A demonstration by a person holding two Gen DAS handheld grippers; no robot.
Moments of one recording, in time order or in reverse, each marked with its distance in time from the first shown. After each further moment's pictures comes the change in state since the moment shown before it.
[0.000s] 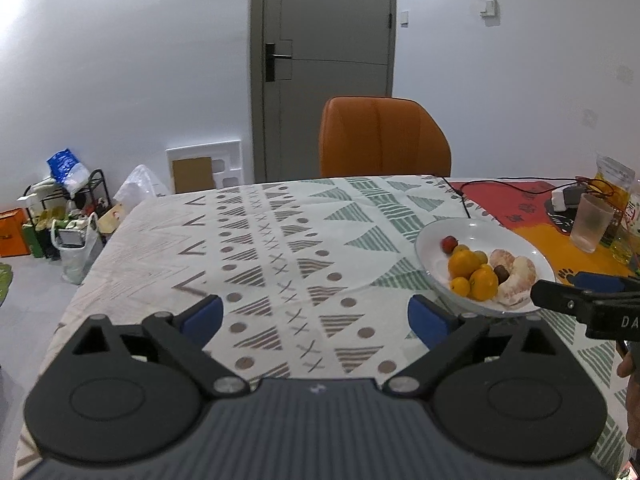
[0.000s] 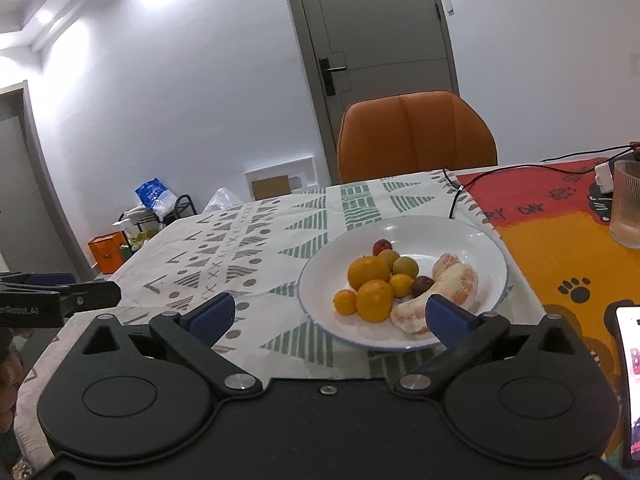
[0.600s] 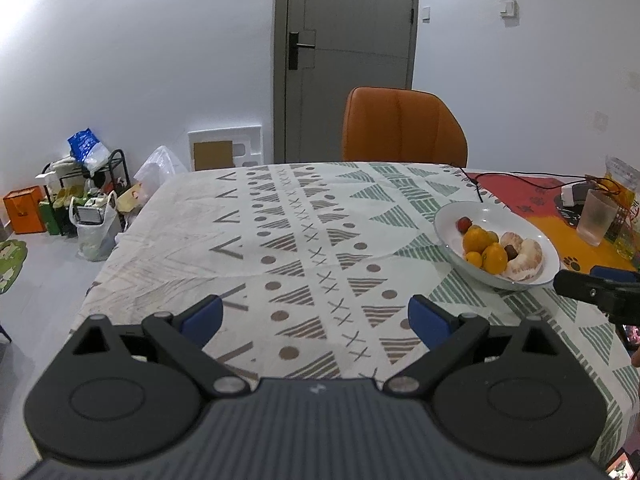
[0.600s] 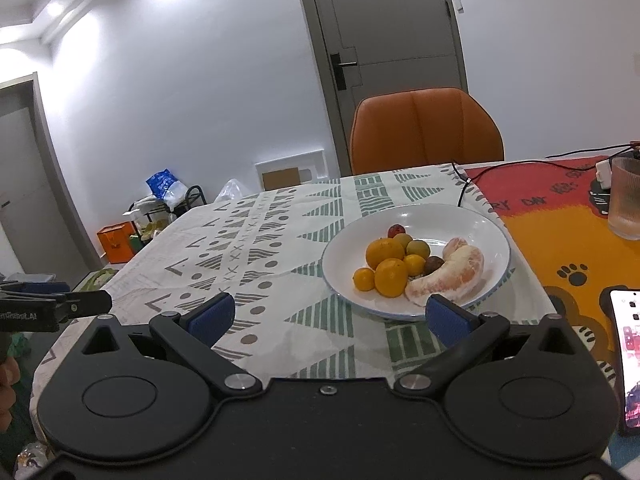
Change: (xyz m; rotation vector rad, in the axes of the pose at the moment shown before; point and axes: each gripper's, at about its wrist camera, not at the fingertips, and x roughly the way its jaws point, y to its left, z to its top) left arm -0.032 0.023 -0.022 -0.046 0.036 0.037; right arm -0.028 0.017 -0.011 -0.014 0.016 0.017
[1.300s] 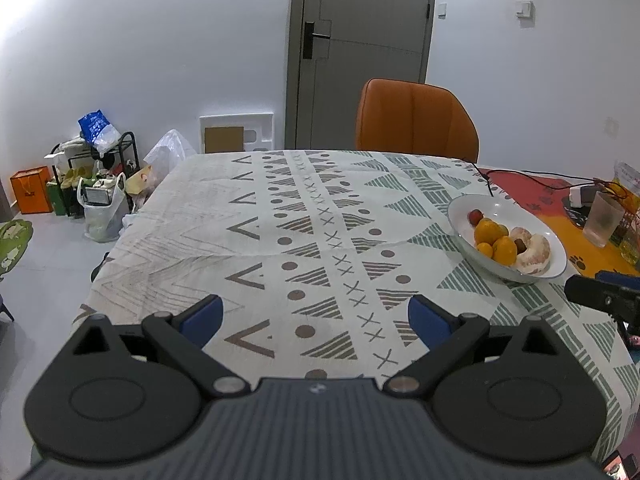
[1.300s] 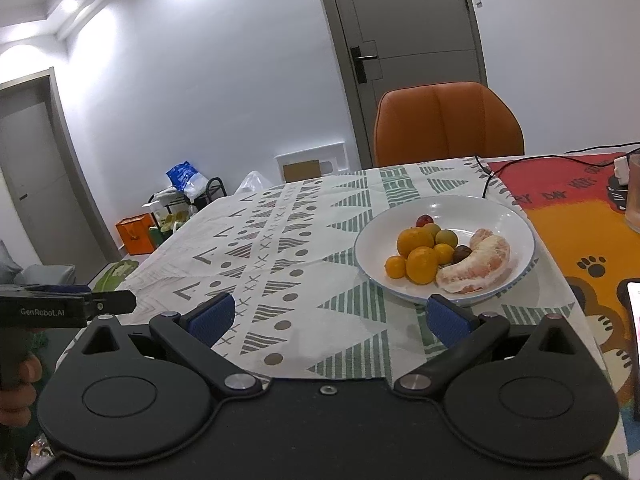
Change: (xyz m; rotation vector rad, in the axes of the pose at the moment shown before) left arm -0.006 0.015 -0.009 -0.043 0.030 0.015; right arm -0.007 0.016 -0.003 -0.010 0.025 0.058
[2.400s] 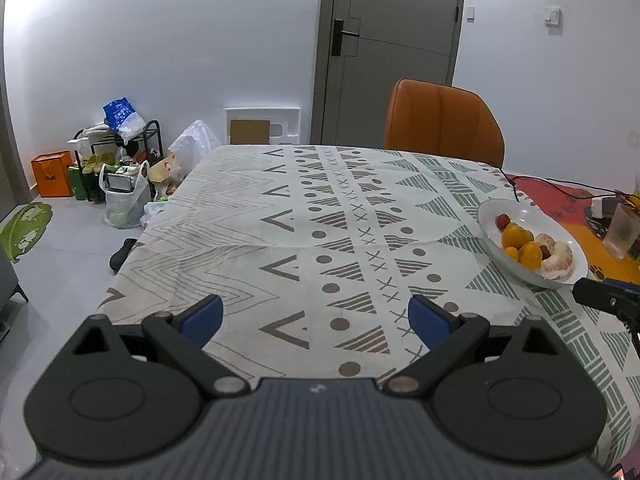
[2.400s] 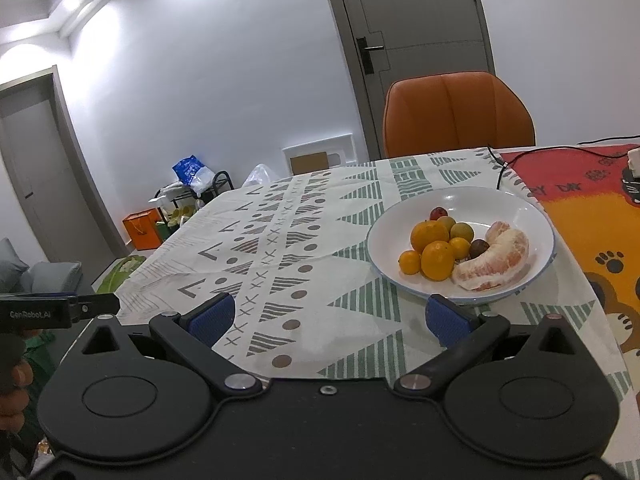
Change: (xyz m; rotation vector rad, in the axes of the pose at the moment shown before) left arm -0.005 0.019 -0.002 -0.049 0.009 0.061; right arm 0.016 0.005 0.001 0.010 0.024 0.024
